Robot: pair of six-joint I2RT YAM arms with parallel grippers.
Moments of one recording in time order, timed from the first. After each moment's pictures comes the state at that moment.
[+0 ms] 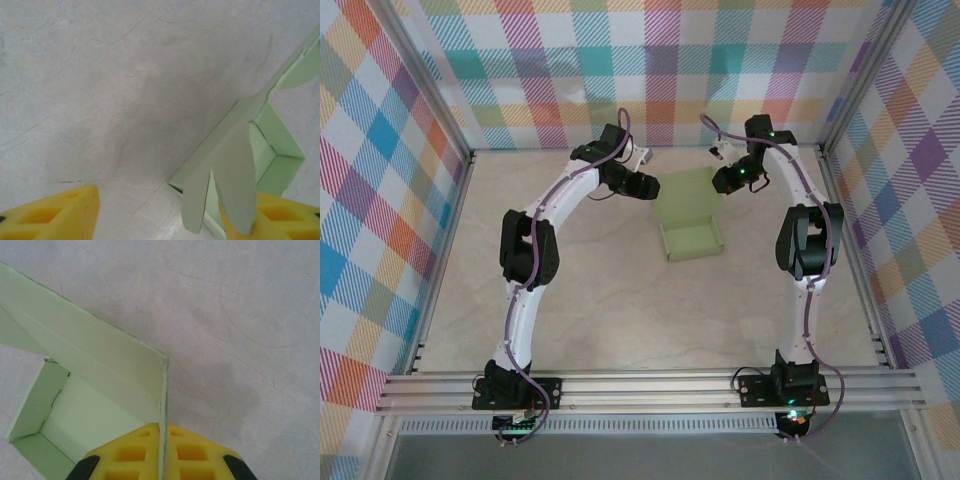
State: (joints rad) left arm -0.42 2.30 2.16 -0.86 0.41 -0.08; right arm 0.11 2.23 2.10 -1.11 -0.48 -0.48
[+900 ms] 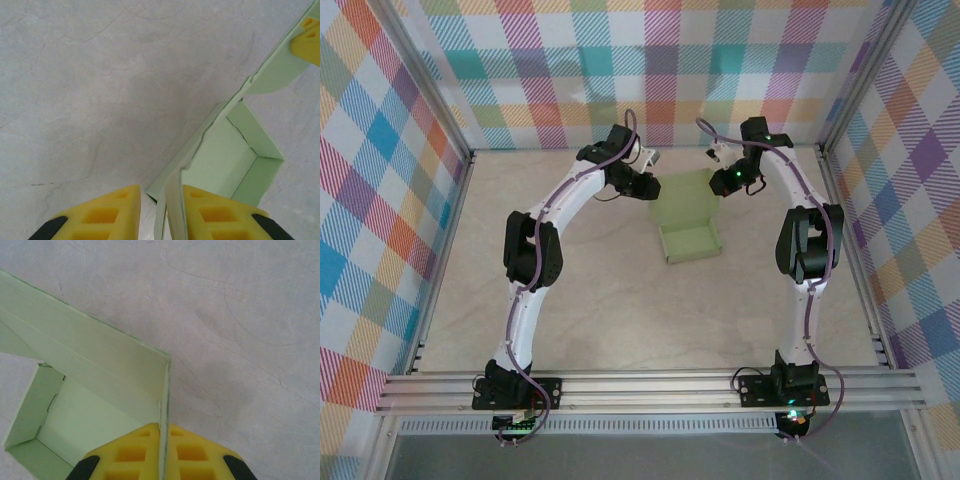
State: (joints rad) left arm -0.45 2.31 2.19 -0.88 0.42 -0.11; right arm 0.13 2.19 2.03 -1.05 -0.45 -0.45
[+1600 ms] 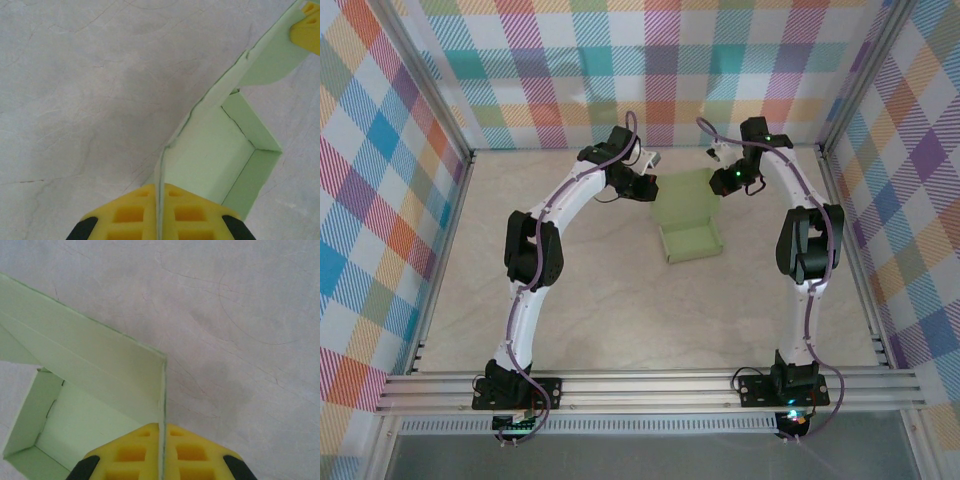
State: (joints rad) left arm -0.46 2.32 2.19 -0.89 0.44 -0.11; right arm 0.13 2.17 2.00 -1.01 -0.44 -0.40
